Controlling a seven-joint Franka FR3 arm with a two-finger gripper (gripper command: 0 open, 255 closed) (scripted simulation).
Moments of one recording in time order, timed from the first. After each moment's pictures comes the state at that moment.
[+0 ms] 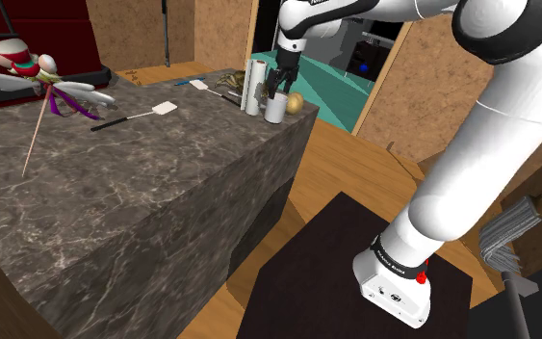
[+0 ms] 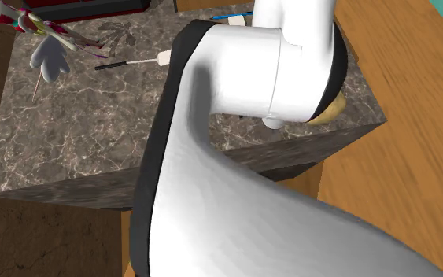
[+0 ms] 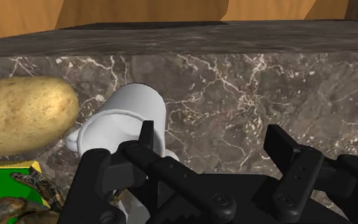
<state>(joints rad) -0.11 0.09 -0.10 -1.90 -0.02 2.05 -0.27</state>
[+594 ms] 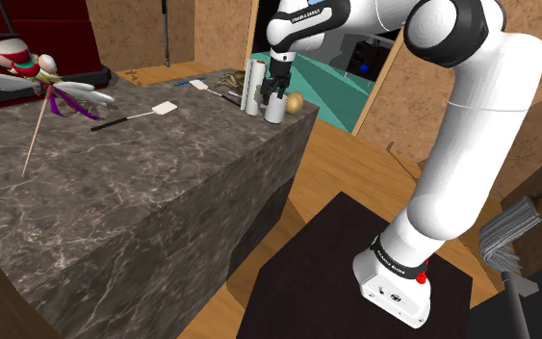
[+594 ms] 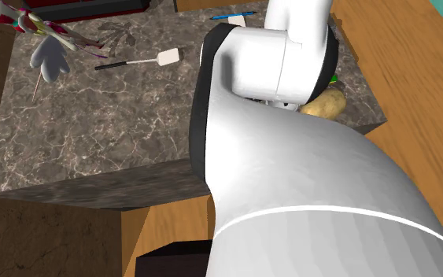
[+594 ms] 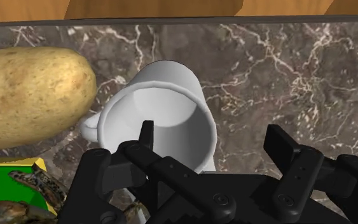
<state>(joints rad) -0.14 0.30 -0.12 -1.75 -0.02 2.09 -0.31</state>
